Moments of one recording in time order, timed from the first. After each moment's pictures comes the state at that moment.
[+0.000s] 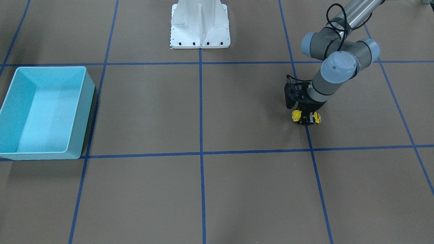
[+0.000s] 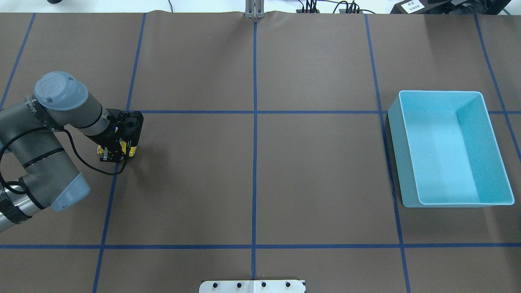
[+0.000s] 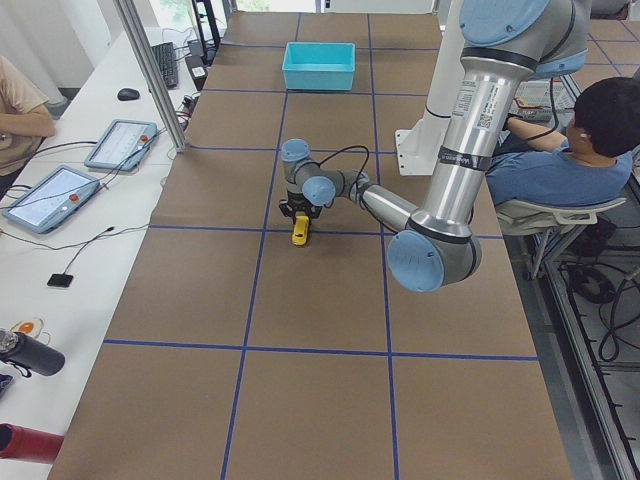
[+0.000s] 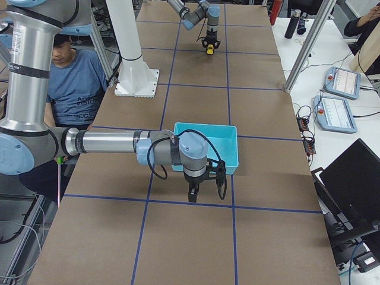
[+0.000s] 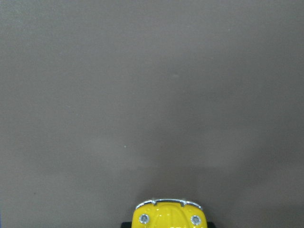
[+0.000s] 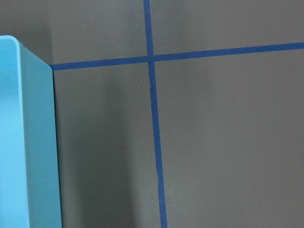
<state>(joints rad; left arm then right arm) -0.75 -1.87 -1.63 -1.85 -2.07 0.64 1.57 -1.78 1.82 -1.54 2.35 0.14</state>
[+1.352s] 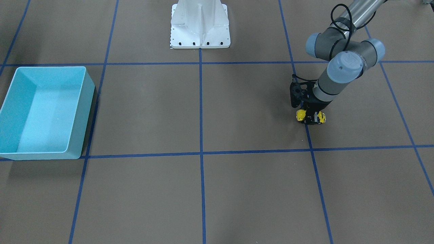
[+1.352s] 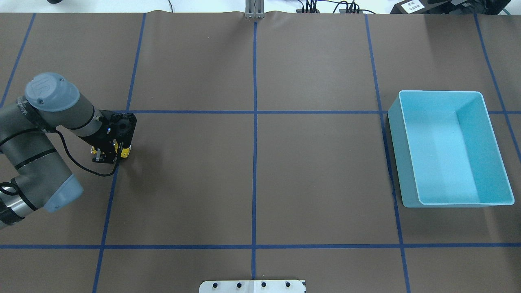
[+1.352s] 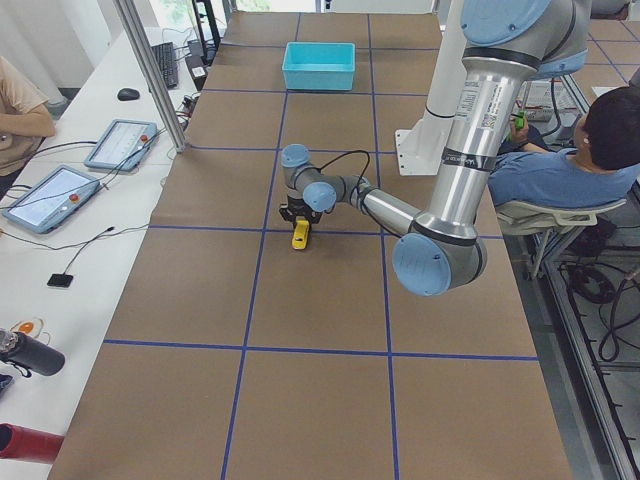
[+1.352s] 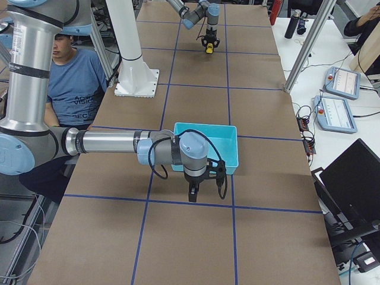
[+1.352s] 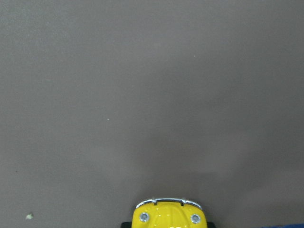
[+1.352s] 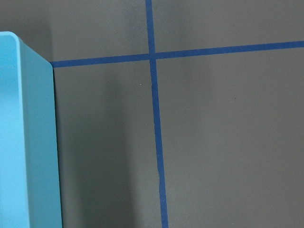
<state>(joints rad) -0.76 -1.84 -1.63 -1.87 -2.08 0.68 1.56 -1.78 1.81 -1.54 2.35 0.14</state>
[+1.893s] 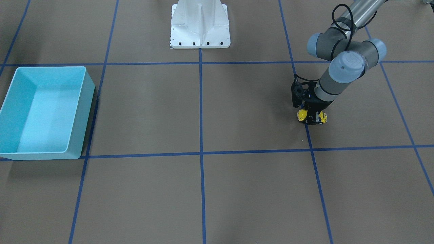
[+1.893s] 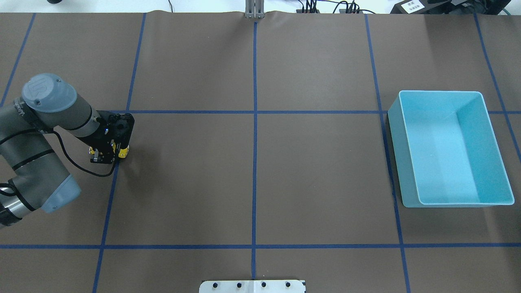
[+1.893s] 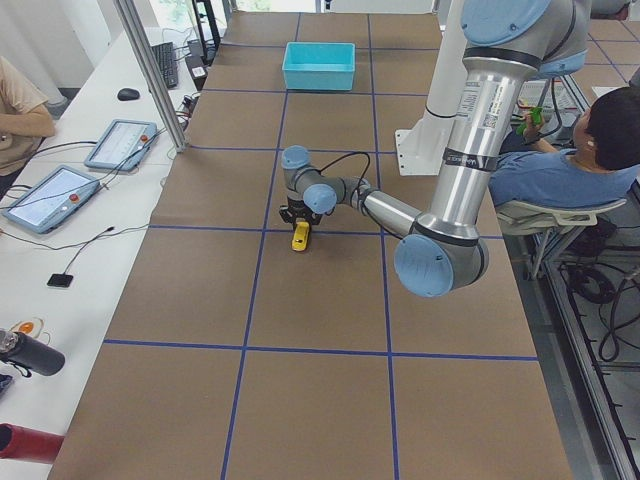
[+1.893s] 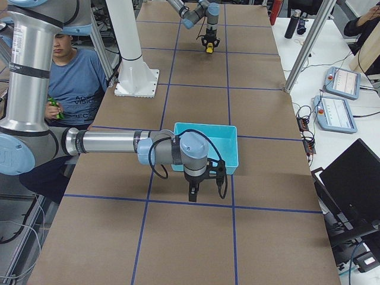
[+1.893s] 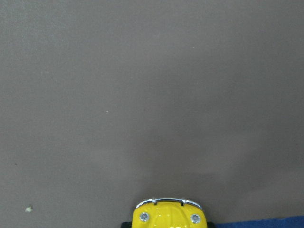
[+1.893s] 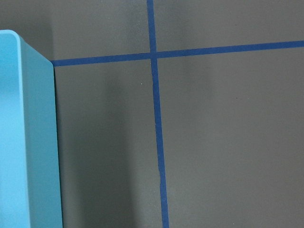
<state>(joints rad) -0.76 -1.83 -1.63 -1.88 -2.08 0.68 1.55 -1.78 1.81 -1.54 2.35 0.14</state>
